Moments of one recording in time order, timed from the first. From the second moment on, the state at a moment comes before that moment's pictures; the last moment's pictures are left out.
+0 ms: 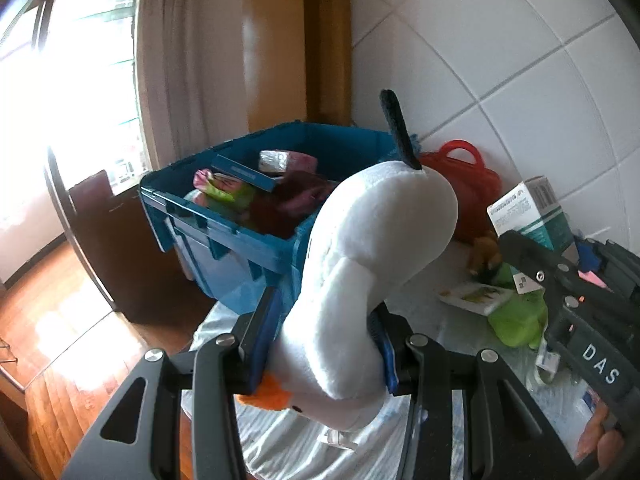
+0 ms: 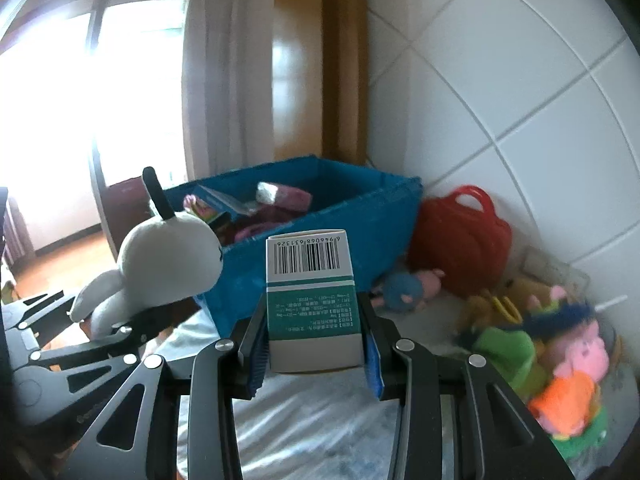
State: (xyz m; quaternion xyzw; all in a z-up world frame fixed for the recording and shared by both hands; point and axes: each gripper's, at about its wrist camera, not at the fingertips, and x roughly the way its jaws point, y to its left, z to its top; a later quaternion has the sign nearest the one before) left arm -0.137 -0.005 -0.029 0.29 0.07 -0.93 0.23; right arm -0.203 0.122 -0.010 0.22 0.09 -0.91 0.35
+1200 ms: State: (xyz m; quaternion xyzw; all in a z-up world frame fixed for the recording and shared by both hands) left arm -0.300 -0.254 -0.005 0.29 0.05 -0.95 0.15; right arm -0.322 -0.114 -0.006 0.25 0.07 -0.93 0.28
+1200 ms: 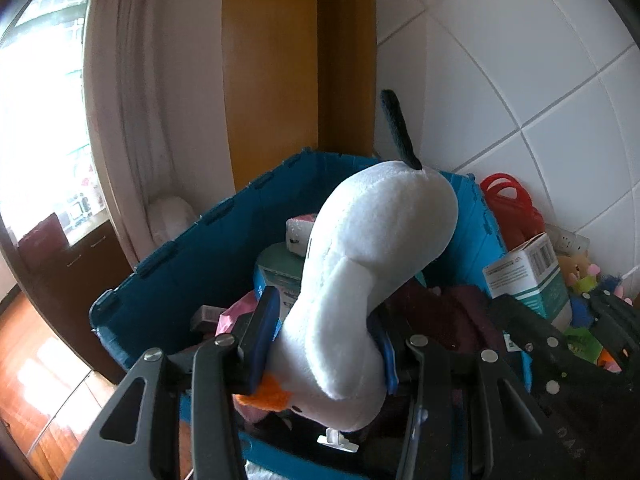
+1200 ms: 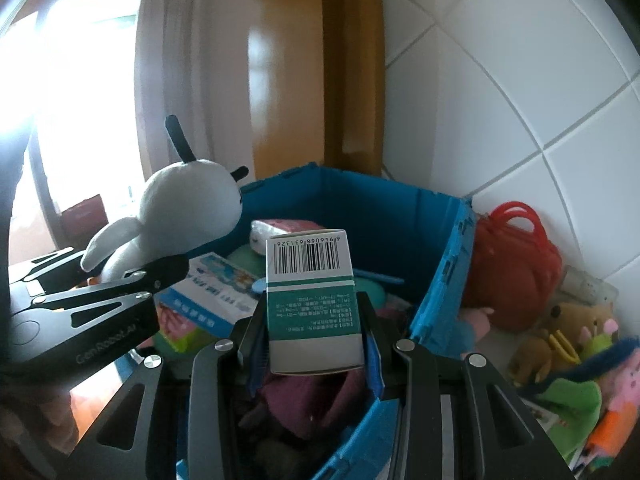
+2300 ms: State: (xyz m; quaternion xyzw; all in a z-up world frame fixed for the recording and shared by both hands) left arm -0.261 -0.252 -0.041 0.32 0.06 -0.94 0.12; right arm -0.295 -0.081 -0.018 0.26 0.08 -0.95 0.18
